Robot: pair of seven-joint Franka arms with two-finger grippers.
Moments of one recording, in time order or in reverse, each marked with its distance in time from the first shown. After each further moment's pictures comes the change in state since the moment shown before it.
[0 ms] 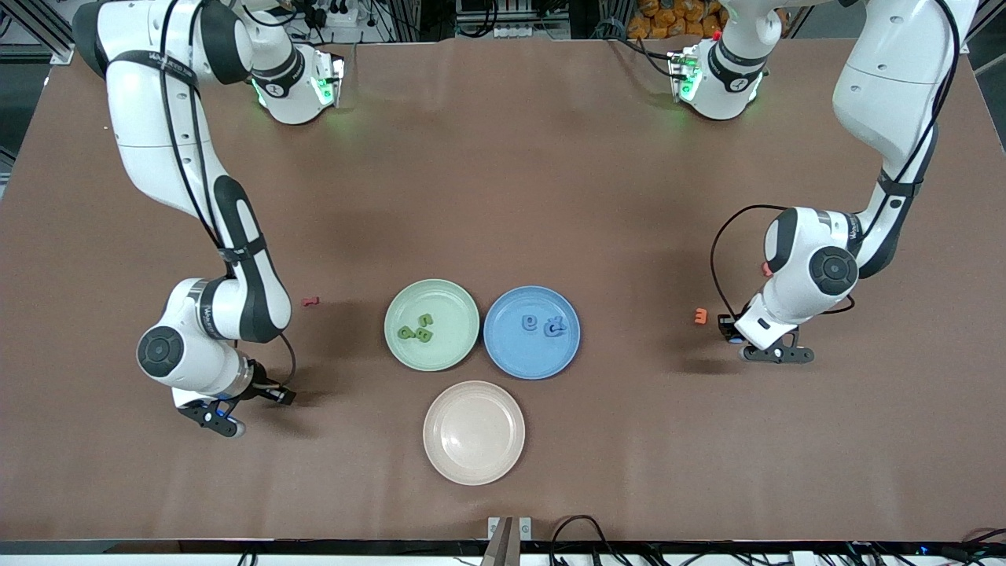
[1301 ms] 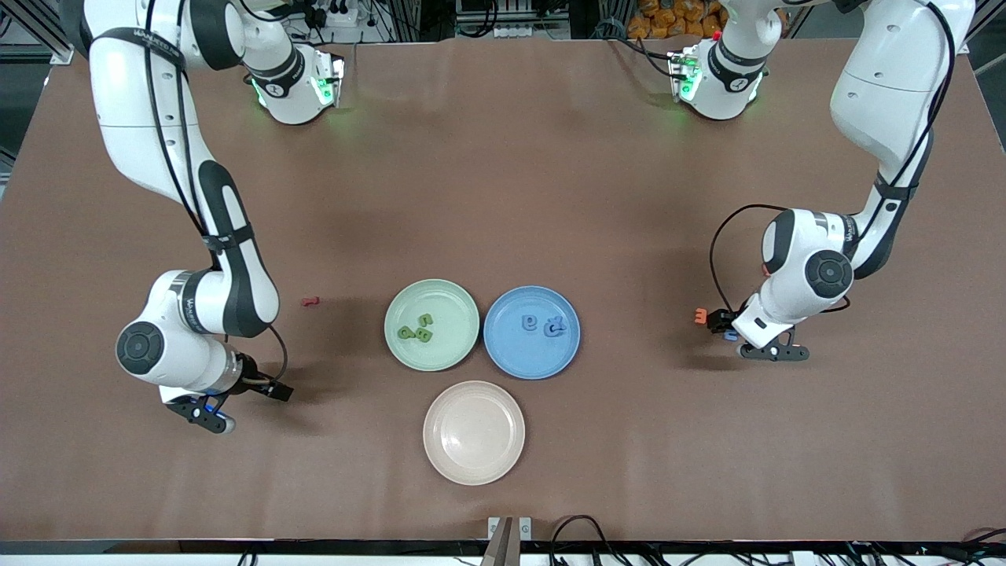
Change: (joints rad) left arm -0.001 0.020 0.007 -0.011 0.000 -0.007 0.010; right arm -0.005 -0.063 0.000 -0.021 0.000 -0.078 0.002
